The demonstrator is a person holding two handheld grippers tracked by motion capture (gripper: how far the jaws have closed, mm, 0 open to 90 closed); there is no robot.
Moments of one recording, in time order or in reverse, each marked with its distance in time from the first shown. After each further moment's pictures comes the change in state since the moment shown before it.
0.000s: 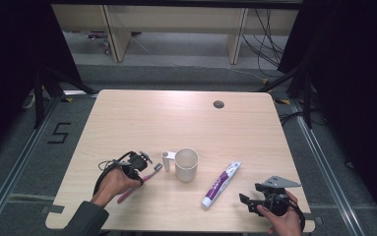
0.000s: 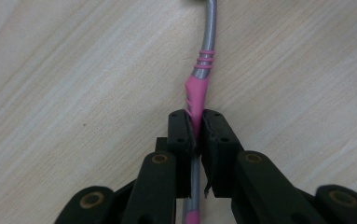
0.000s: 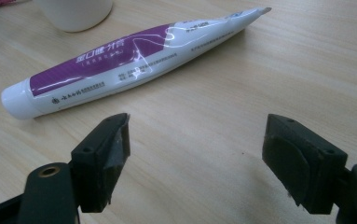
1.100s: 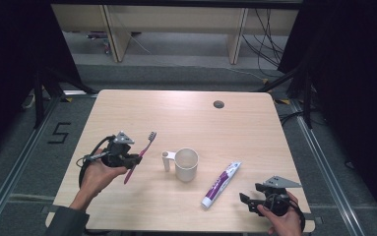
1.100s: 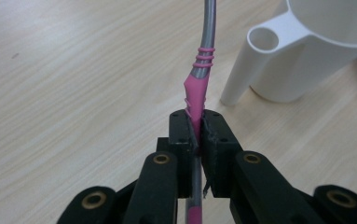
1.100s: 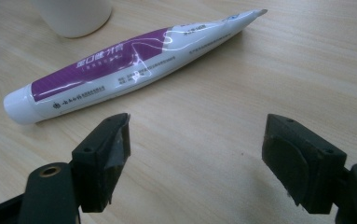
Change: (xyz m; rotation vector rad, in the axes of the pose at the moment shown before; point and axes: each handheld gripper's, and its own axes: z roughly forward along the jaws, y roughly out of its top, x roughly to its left) left arm 0.020 -0.018 -0.069 -0.516 -0.027 -0.078; right arm -0.001 -0.001 0.000 -0.017 0.006 0.020
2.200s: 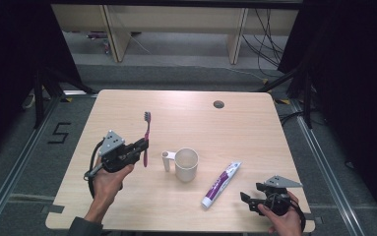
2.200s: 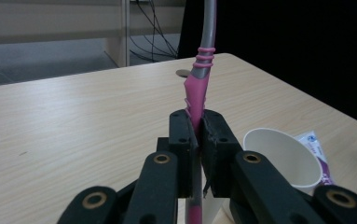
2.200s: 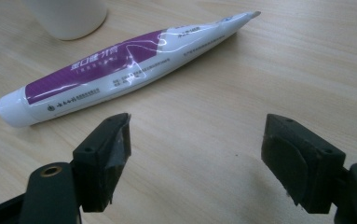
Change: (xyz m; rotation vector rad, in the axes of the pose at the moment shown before) left arm -0.023 -0.006 -0.008 -0.571 0.021 -0.133; right arm -0.003 0.000 0.000 -0.013 -0.024 -0.006
